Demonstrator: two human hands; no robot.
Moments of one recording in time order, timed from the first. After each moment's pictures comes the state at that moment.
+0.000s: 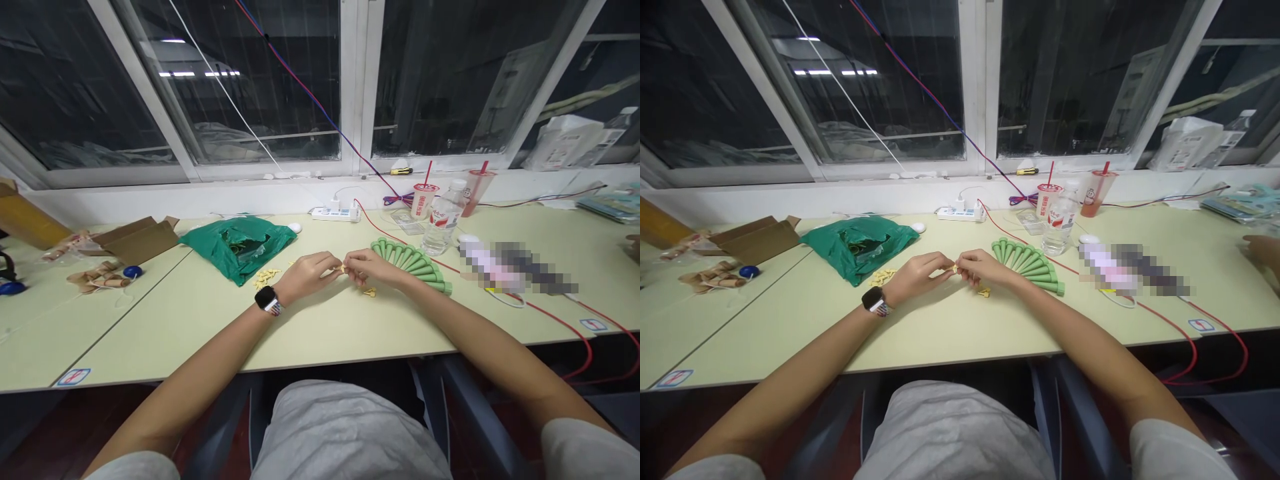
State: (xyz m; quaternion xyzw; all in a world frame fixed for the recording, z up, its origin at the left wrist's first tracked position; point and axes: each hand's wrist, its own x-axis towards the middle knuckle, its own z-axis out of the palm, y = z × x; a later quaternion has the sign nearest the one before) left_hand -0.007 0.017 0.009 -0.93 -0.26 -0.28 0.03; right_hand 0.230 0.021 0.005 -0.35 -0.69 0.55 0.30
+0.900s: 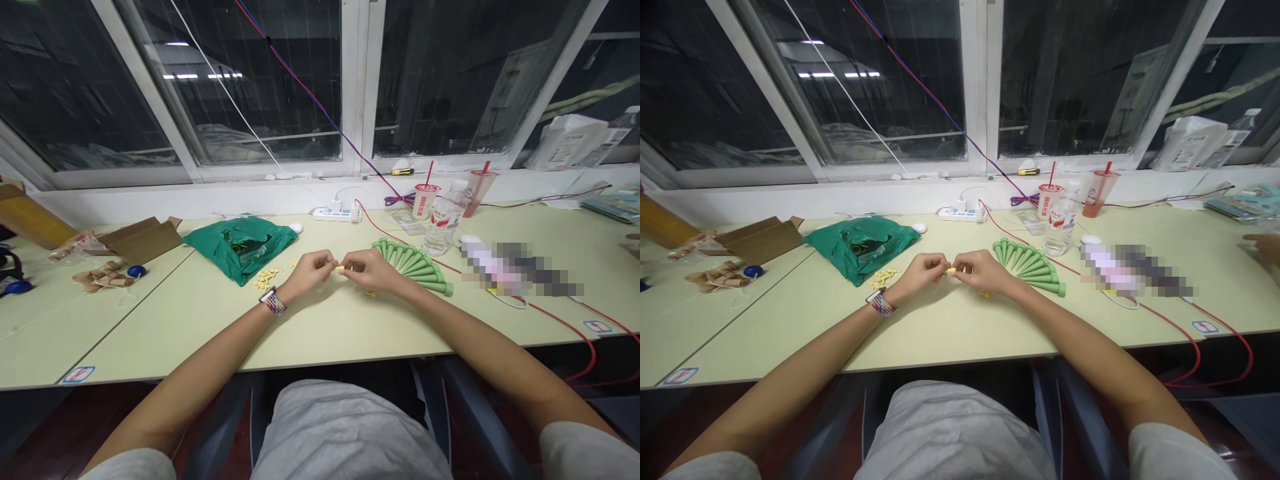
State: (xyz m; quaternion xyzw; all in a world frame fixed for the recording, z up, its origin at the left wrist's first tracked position) left_hand 0.001 0.019 0.004 -0.79 -0.37 -0.36 -0.35; right_hand 0.225 0.016 -0.006 -0.31 -0.83 0.26 0.38
